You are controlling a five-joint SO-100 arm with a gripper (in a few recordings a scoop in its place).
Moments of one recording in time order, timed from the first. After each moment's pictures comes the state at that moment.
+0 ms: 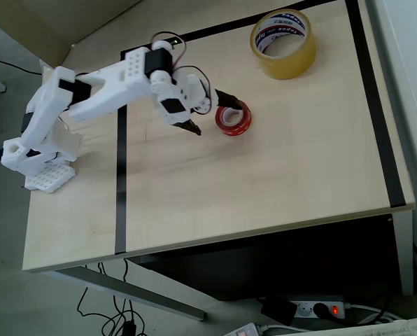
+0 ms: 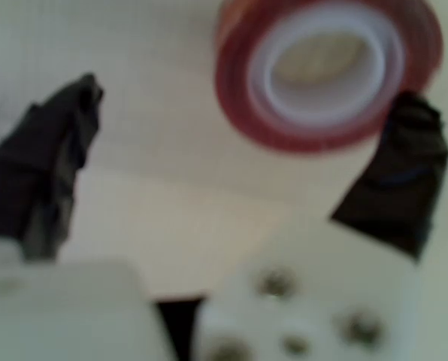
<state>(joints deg) 1.6 37.6 26.5 102.5 -19.9</state>
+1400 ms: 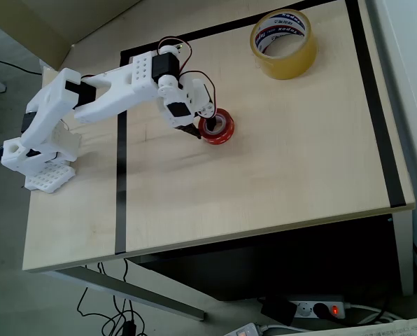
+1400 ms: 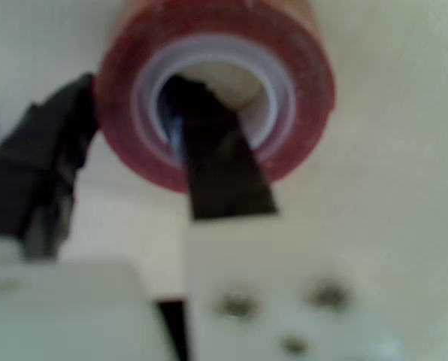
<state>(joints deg) 1.3 32.3 23.4 102.5 -18.8</state>
